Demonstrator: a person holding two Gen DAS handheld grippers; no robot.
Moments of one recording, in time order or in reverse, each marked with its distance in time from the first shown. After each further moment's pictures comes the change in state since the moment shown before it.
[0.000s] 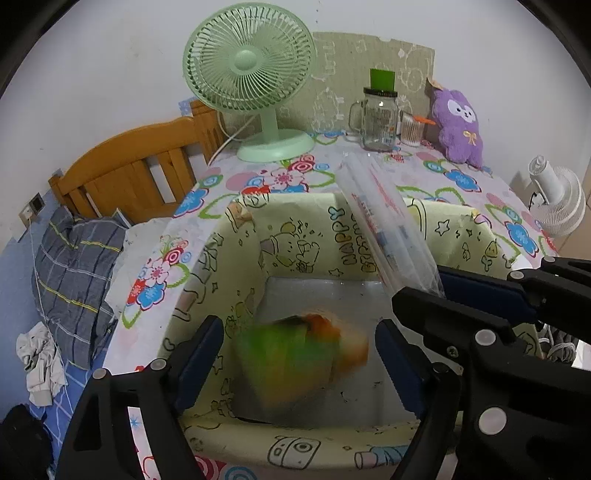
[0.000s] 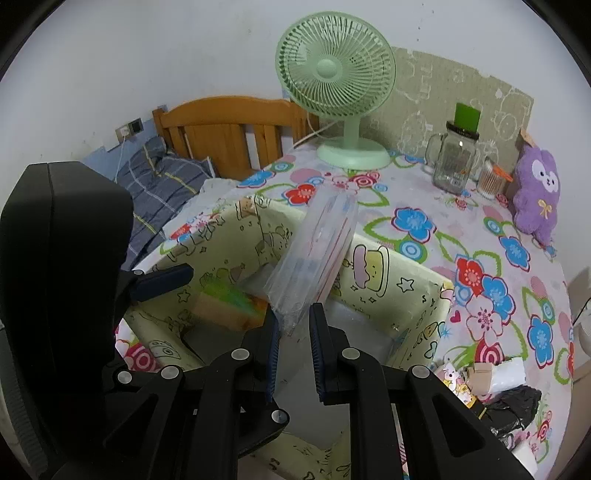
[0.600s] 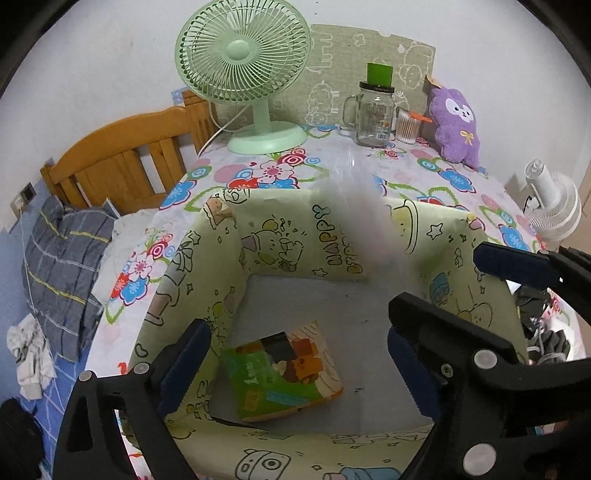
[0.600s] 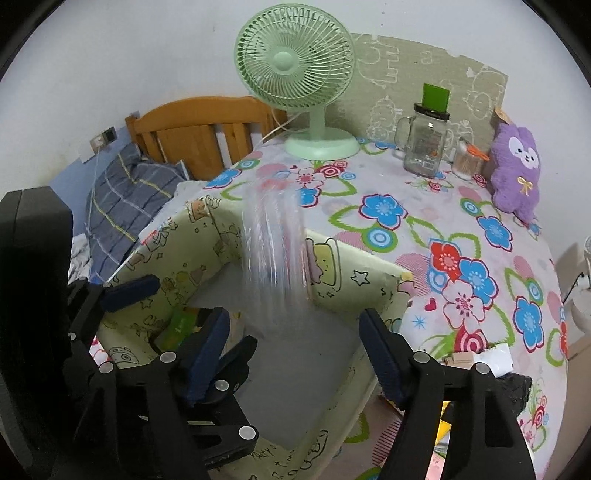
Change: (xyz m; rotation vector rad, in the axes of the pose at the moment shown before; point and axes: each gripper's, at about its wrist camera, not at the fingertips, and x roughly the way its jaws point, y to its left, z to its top) left arm 0.003 -0.005 0.006 -0.034 0.030 -0.044; right arm 0.000 -0.029 0.001 0.079 0.016 -0.066
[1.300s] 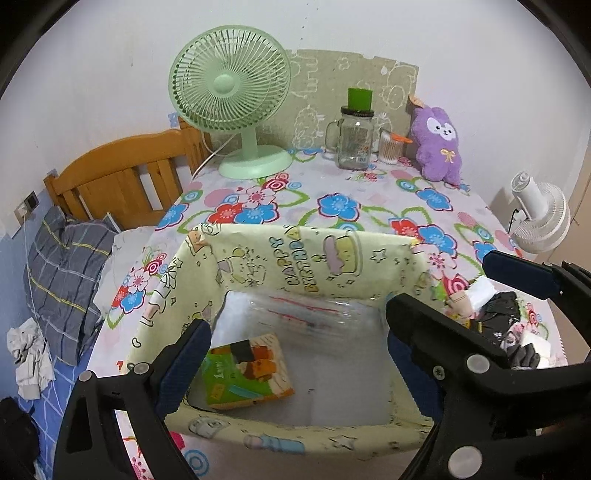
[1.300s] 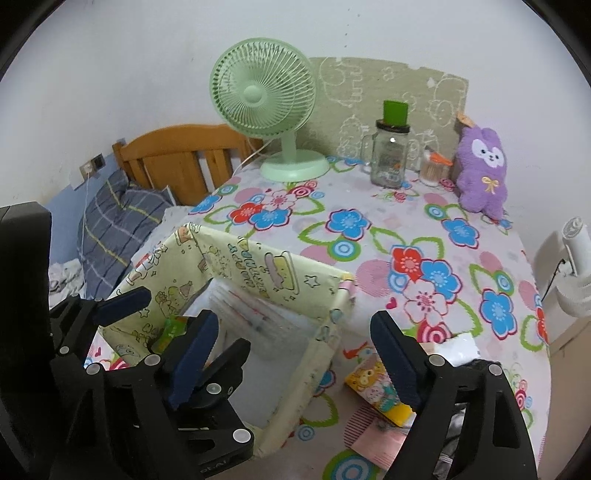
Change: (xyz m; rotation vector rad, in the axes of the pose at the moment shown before) left arm -0.037 -0.033 0.004 0.000 -0.075 -0.005; right arm -0.045 -0.023 -0.008 0.064 -0.084 -0.047
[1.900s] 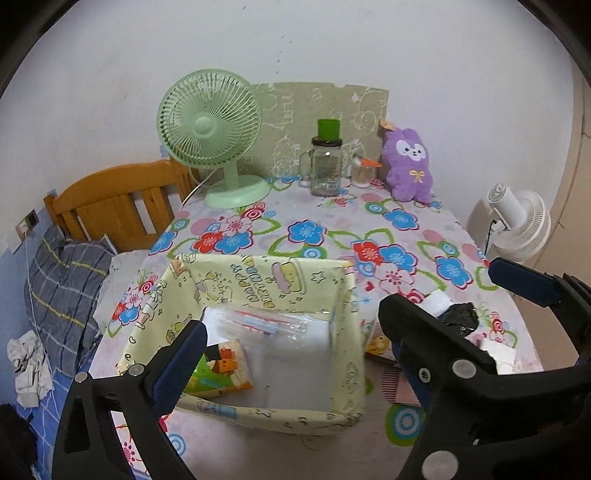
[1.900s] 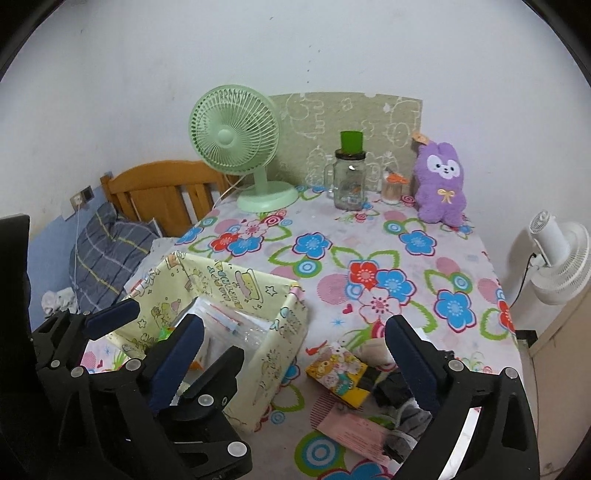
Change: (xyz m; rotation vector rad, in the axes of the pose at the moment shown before) left arm -0.047 -0.043 0.002 0.027 -0.089 -0.022; right arm -0.061 -0.029 -0.013 0.063 -0.114 -0.059
